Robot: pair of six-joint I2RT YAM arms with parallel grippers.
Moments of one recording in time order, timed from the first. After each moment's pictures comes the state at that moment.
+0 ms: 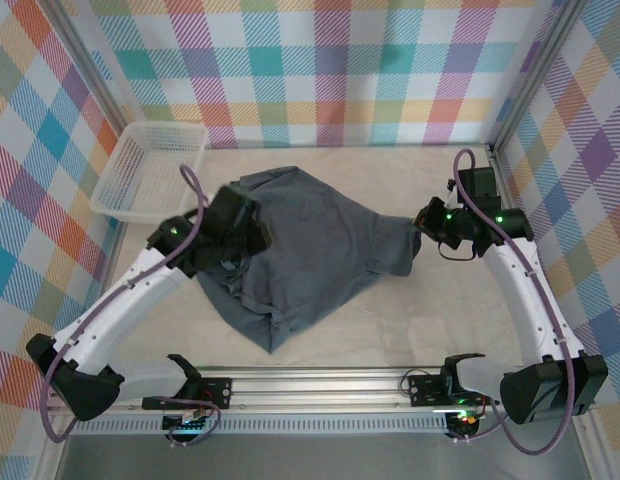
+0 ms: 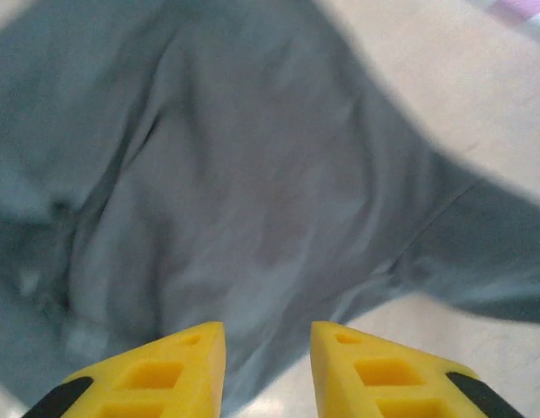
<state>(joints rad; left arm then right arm) -0.70 1.24 1.32 -1.06 -0.16 -0.96 0.14 1.19 1.24 -0.93 -0.26 0.68</state>
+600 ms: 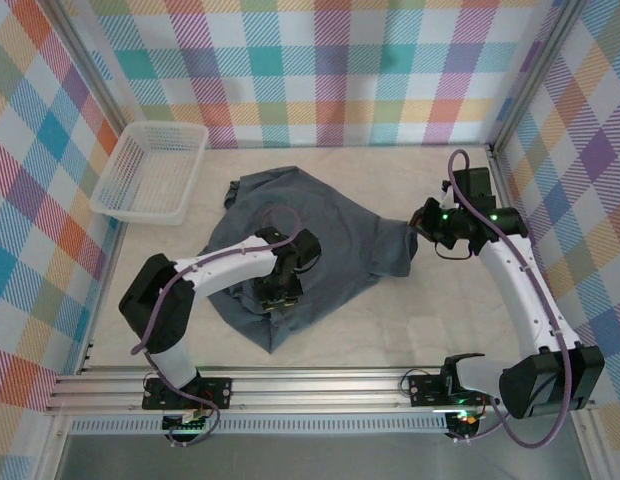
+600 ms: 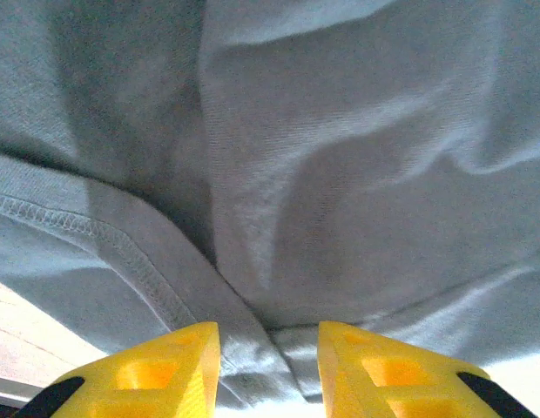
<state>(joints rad) -0.80 1.73 1.22 -1.13 -0.03 -1.04 0.14 1.21 1.21 -0.90 -0.30 0.67</state>
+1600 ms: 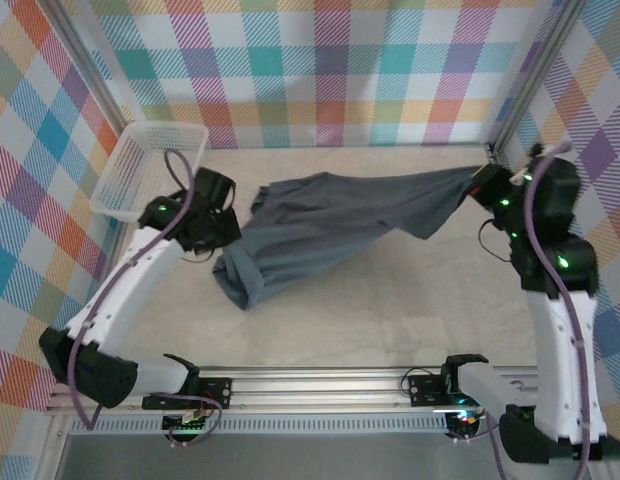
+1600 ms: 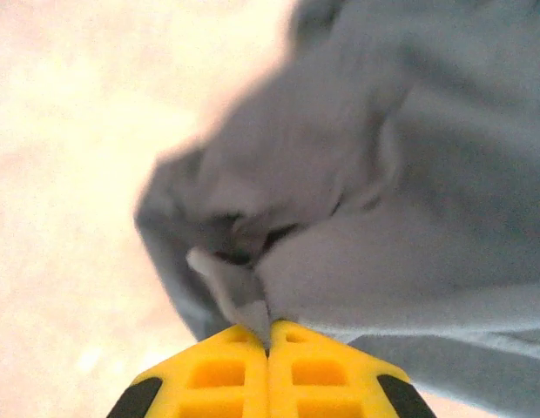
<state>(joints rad) -0.42 1.29 1.47 -1.15 -0.17 -0.66 0.06 0.96 1.55 -0.85 0.06 0.69</state>
